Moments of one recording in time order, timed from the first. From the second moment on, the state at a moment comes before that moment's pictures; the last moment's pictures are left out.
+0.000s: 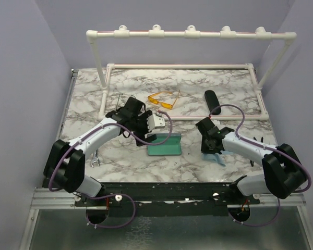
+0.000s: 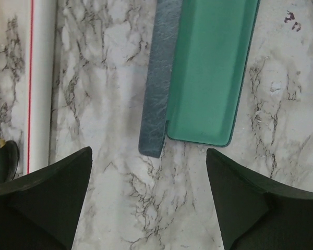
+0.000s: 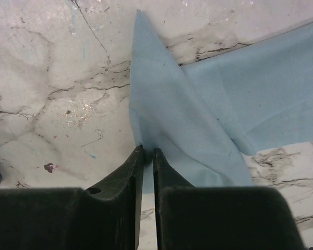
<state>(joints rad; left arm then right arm) -0.52 1.42 0.99 -0.52 0.48 0.77 0.56 1.37 0.69 -0.57 0.27 0.65</state>
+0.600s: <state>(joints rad) -0.65 1.62 1.07 -0.57 0.44 0.85 0.55 1.35 0.69 -0.54 0.21 0.54</state>
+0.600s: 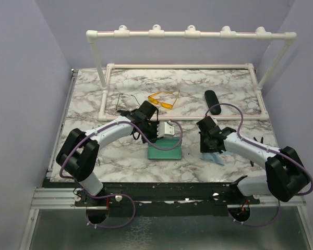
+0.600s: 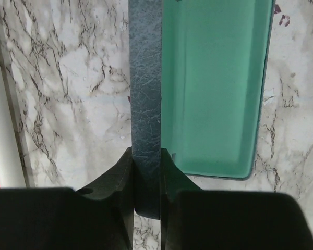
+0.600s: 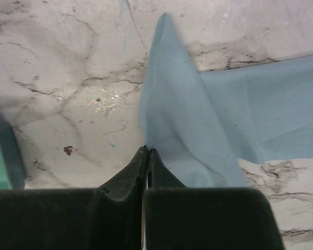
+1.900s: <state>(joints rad) -0.42 1.53 1.01 -0.44 0.35 1.10 0.61 1.48 0.80 -0.36 -0.06 0.42</state>
